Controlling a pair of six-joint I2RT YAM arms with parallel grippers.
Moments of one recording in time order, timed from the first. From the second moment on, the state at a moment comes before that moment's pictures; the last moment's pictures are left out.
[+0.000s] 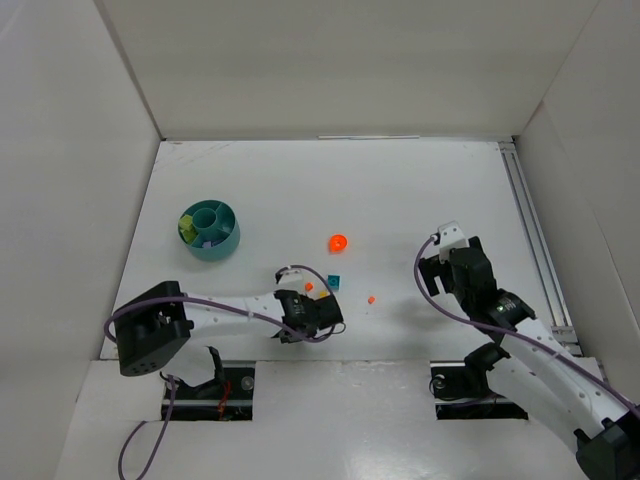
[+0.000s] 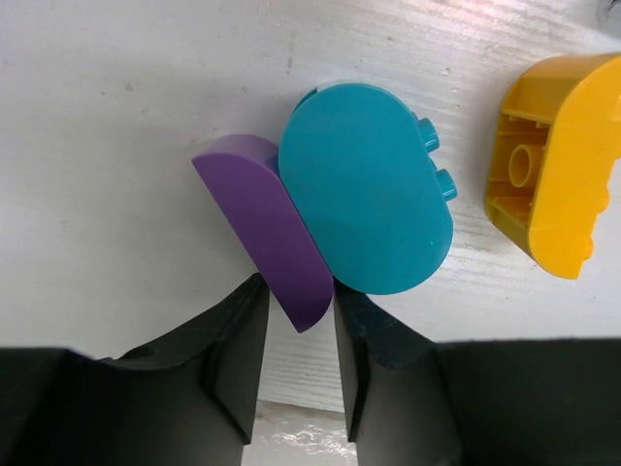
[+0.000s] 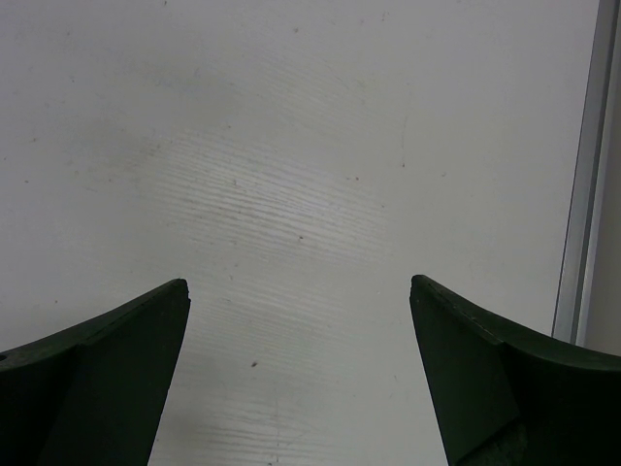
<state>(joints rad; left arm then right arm) -1.22 1.43 0.73 -0.78 -0.48 -1.42 0.50 0.69 0.47 -0.37 0.40 -0.15</state>
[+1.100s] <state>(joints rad) -1.47 1.34 0.88 -0.64 -0.81 -1.05 0.49 0.86 0.65 -0.35 -0.45 -0.19</state>
